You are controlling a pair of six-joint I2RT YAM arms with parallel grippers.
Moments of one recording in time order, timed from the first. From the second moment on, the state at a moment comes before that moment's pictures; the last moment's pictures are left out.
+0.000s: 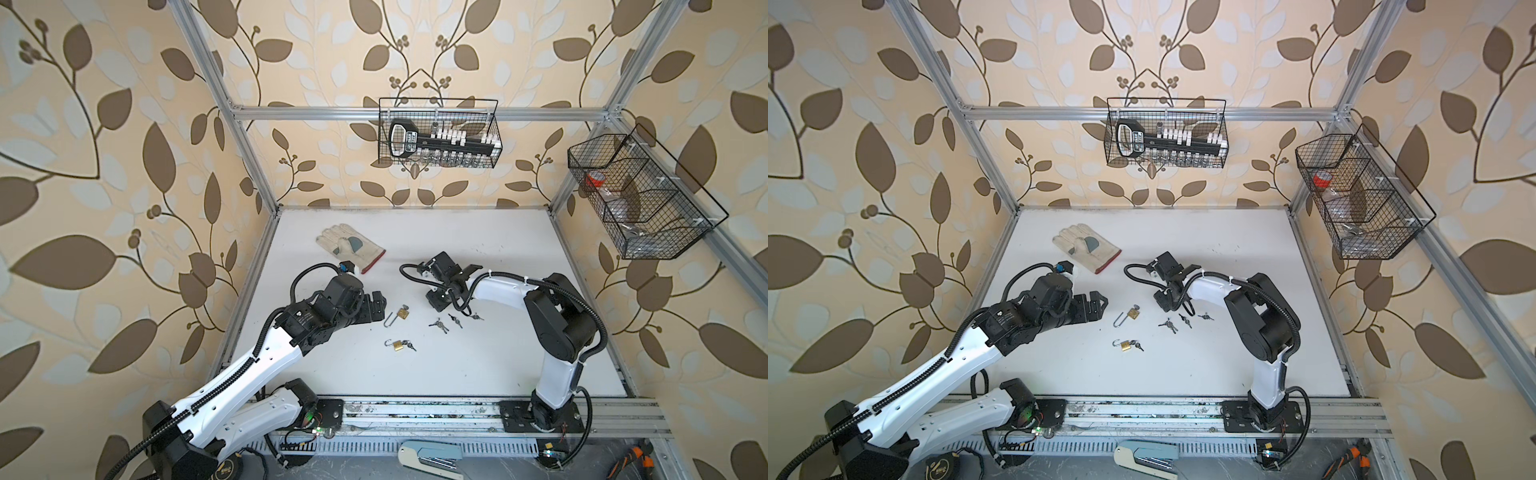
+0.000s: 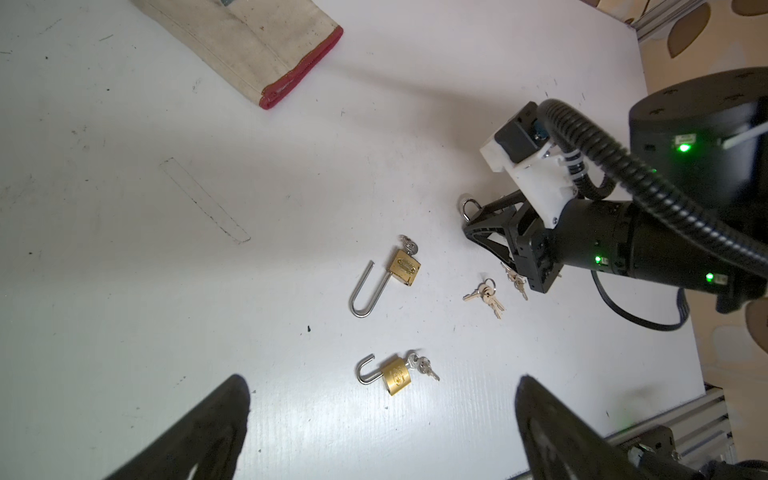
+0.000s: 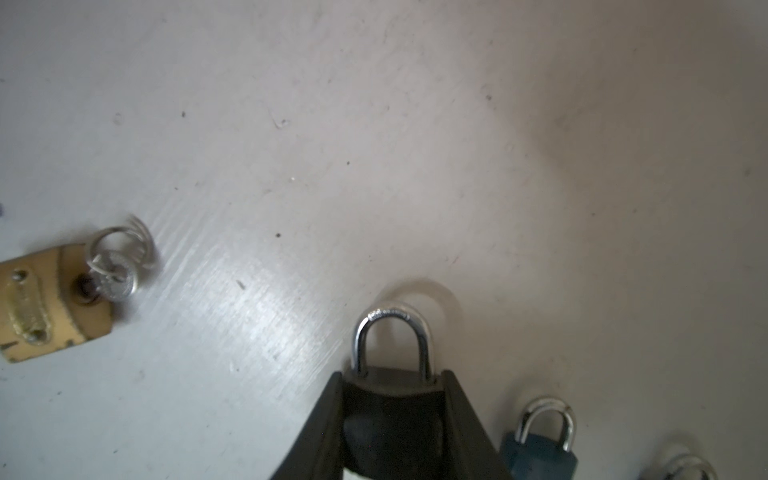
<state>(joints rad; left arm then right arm) -0.66 0.92 0.84 -0.73 -0.09 -0.72 0.61 1.88 1.16 -0.46 0.05 -0.08</state>
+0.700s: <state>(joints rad) -0.65 0.89 0.83 -0.69 0.00 -0.65 0.61 1.71 1.09 -0.39 0.05 -0.03</state>
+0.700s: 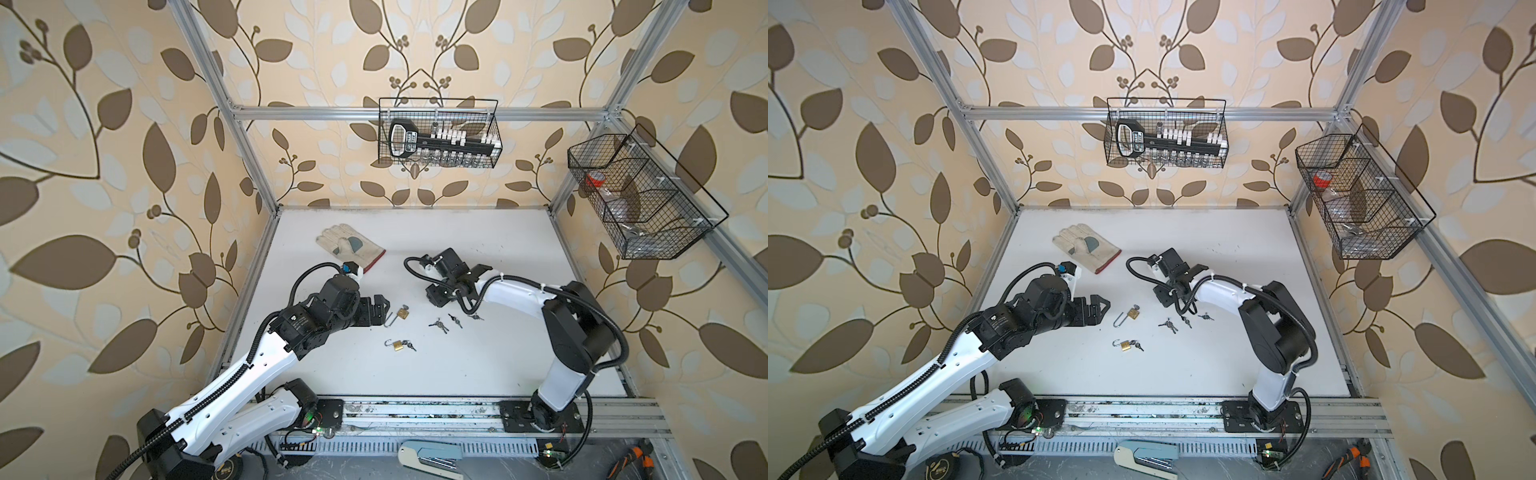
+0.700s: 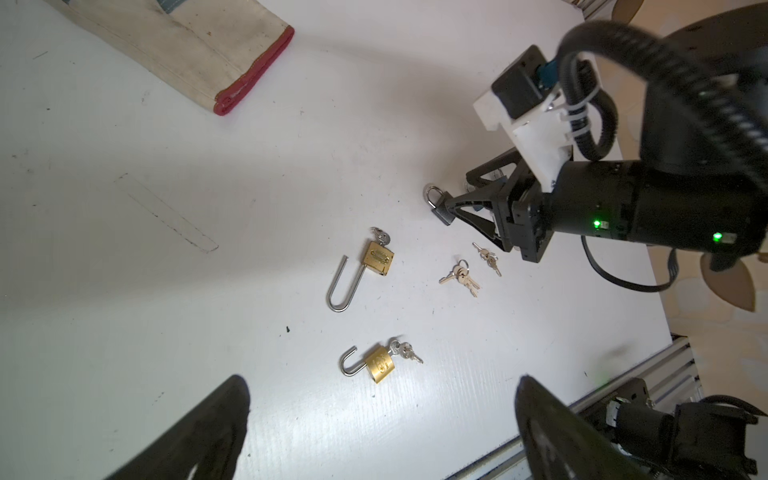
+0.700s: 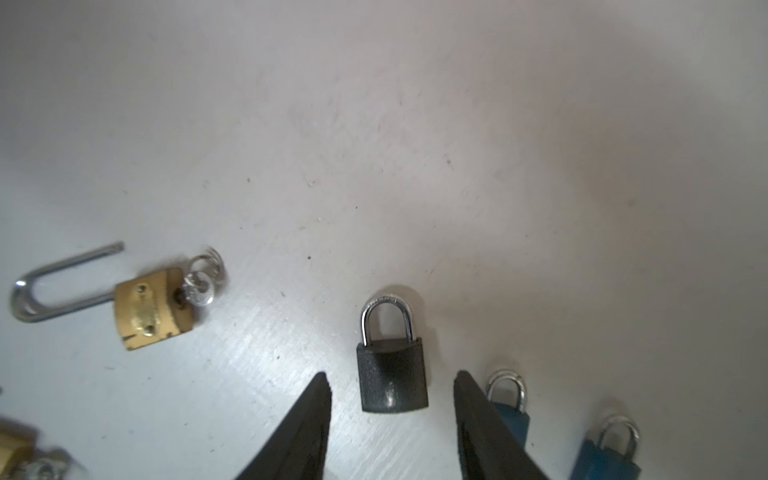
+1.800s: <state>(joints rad) -0.20 0.73 0.61 -0.54 0.42 -0.76 0.96 1.63 0.90 -0.33 -0.07 0.05</state>
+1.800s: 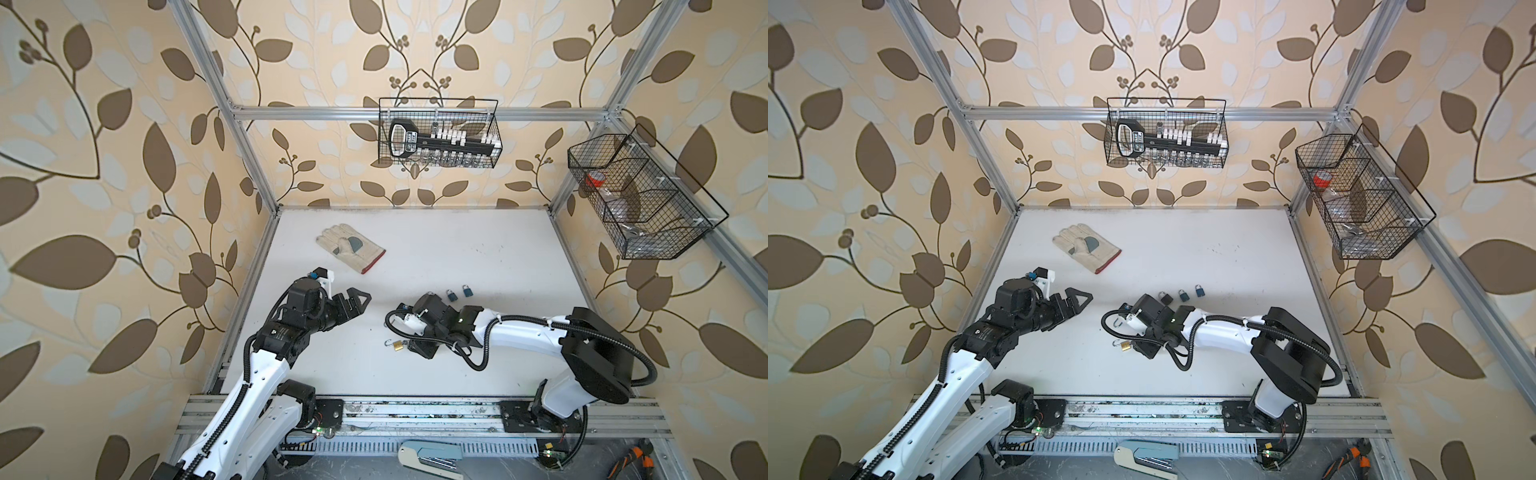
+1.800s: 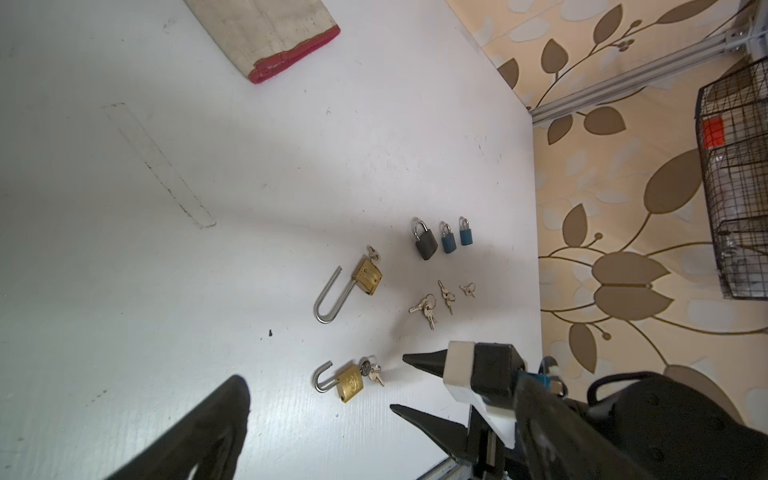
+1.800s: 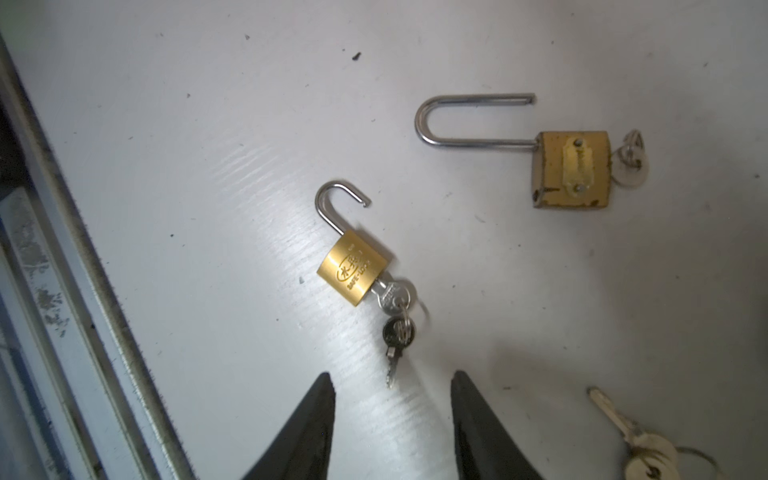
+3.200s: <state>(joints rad) -0.01 0.70 0.61 -0.60 0.55 -0.75 0.86 2.02 1.33 -0.44 0.06 -0.11</state>
